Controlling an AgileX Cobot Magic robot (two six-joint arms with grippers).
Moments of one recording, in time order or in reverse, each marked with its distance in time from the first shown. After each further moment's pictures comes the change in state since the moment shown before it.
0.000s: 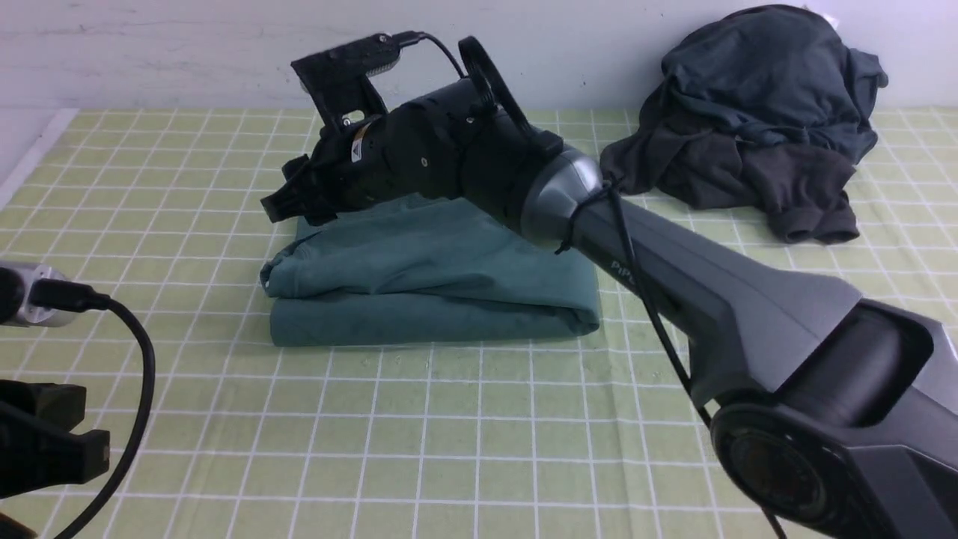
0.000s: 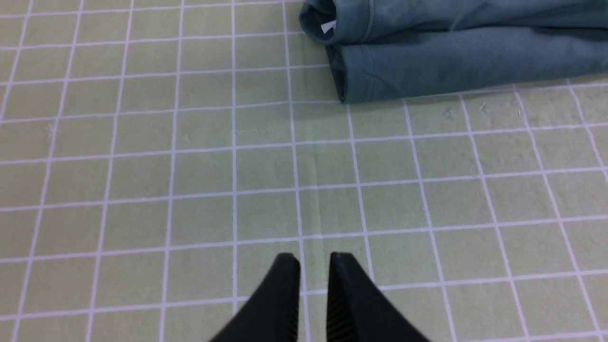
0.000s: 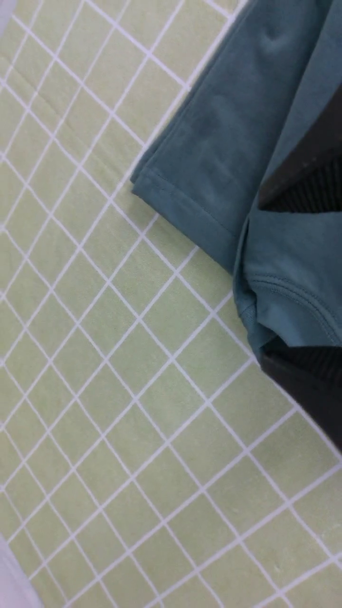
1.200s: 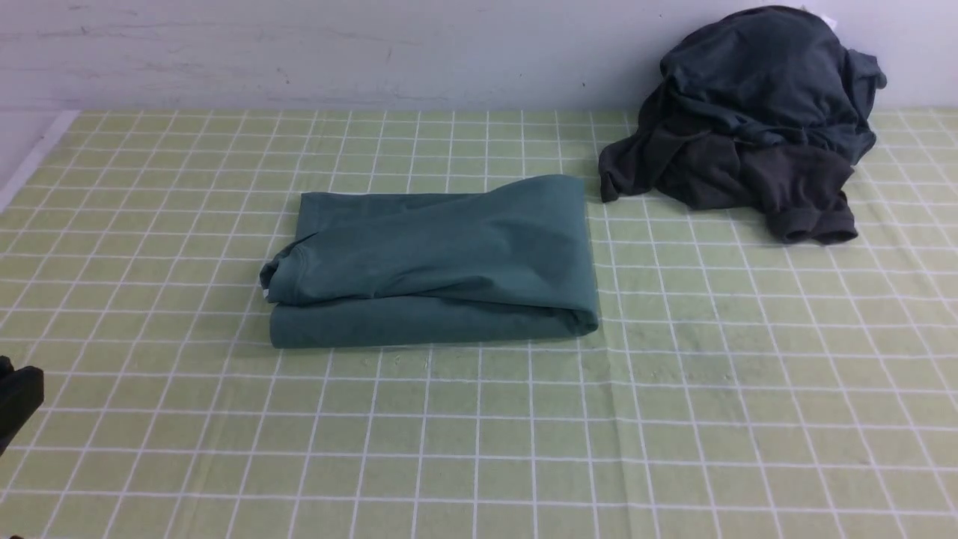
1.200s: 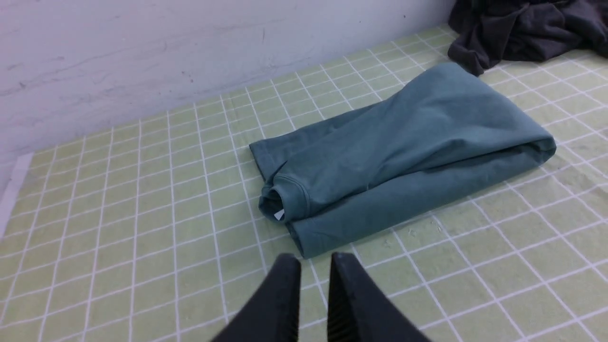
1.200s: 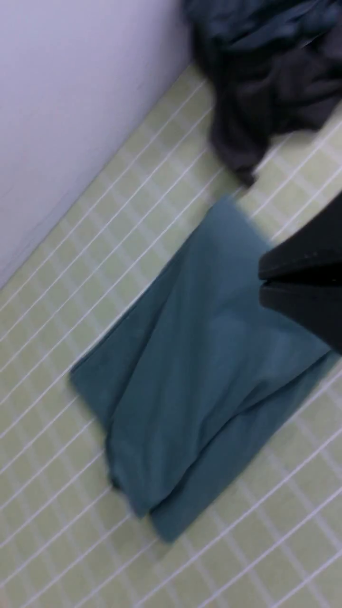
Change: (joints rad) right arm -0.281 -0.806 0.449 -0.070 0.482 -0.272; left arm -0.116 -0.395 0.070 -0.068 -0.085 0.233
